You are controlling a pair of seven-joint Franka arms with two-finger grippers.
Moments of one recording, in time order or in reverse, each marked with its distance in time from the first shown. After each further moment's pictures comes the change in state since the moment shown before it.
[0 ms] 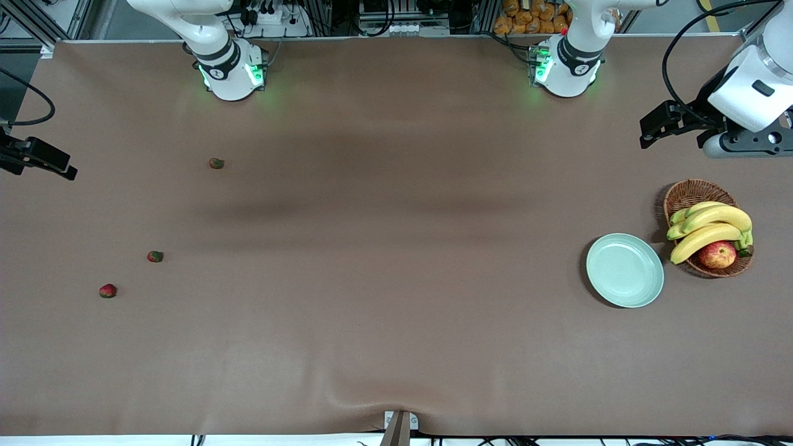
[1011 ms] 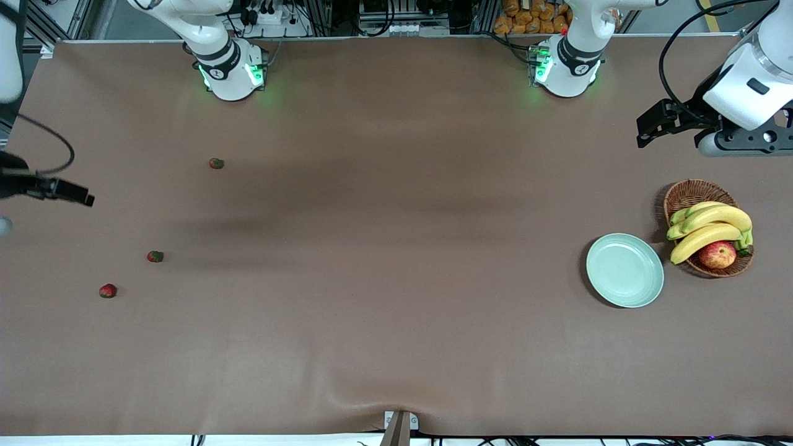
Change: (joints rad) left arm -0.002 0.000 -0.006 0.003 0.001 0.000 0.000; right arm -0.073 0.186 -0.004 -0.018 0.000 0.091 0.000
